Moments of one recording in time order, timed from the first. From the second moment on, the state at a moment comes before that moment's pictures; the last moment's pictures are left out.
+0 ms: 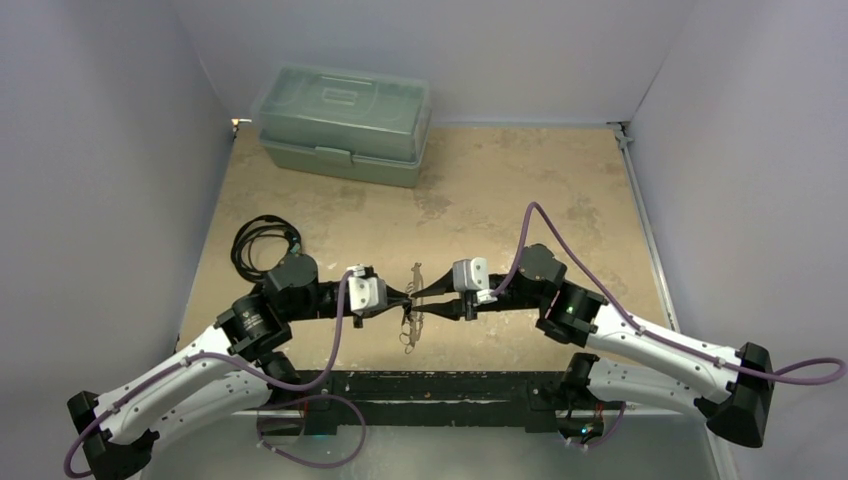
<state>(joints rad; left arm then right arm) -0.89 0.66 0.67 -0.21 0.49 0.29 1.02 0.91 0.71 0.16 -0.57 -0.25</state>
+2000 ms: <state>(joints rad) -0.89 0.65 0.67 -0.23 0.45 0.29 1.02 0.99 0.76 0.14 -0.48 -0.24</state>
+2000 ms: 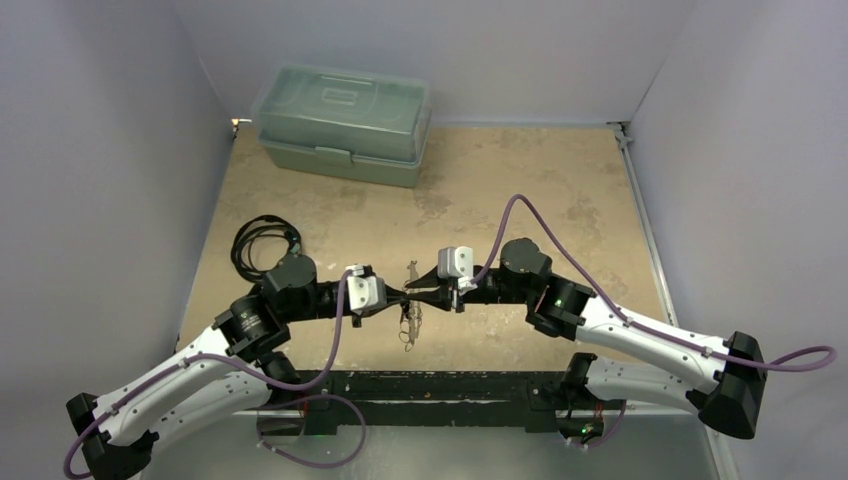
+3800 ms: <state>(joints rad) -0.89 0.62 0.67 -0.25 0.43 0.29 1.02 1.02 0.79 0.10 -0.51 -0.21</state>
